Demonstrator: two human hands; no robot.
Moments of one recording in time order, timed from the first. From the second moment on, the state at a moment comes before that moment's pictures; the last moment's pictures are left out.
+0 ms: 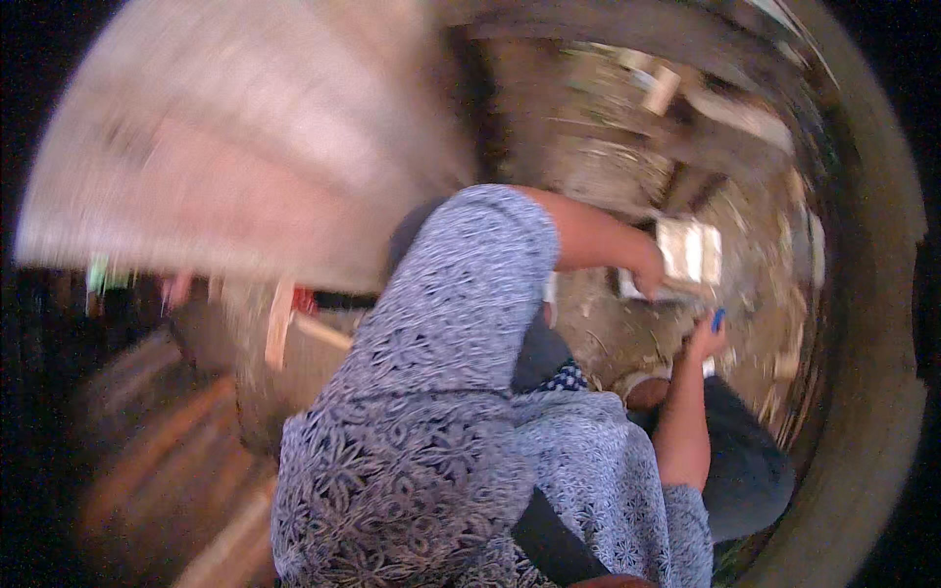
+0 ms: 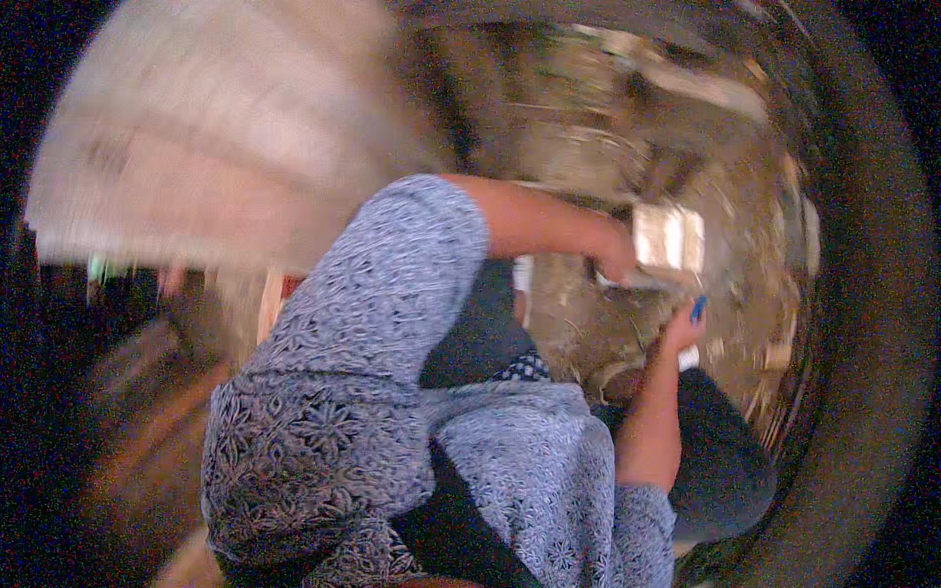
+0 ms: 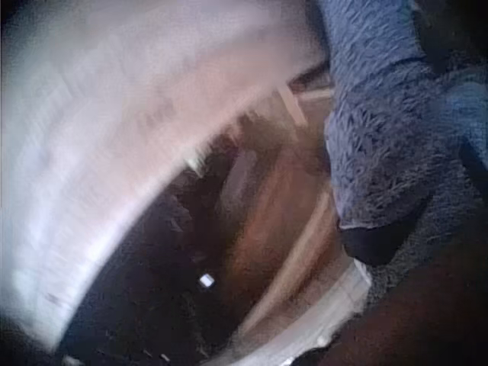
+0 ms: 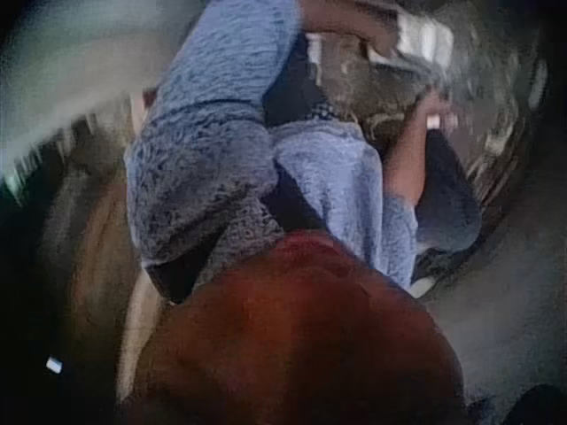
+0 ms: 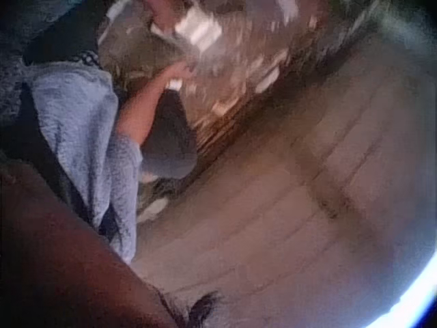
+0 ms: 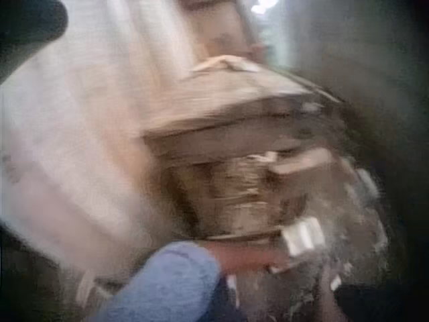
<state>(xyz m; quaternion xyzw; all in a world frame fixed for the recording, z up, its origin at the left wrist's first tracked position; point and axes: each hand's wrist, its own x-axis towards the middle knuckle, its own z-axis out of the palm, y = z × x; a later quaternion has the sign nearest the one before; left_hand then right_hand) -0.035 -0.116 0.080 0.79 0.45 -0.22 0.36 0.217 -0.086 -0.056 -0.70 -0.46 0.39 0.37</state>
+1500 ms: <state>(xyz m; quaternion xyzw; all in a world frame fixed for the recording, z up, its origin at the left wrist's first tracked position) -0.028 -0.600 0.217 0.03 0.62 0.78 0.07 0.142 -0.131 0.043 -0.46 -0.35 0.80 0.19</state>
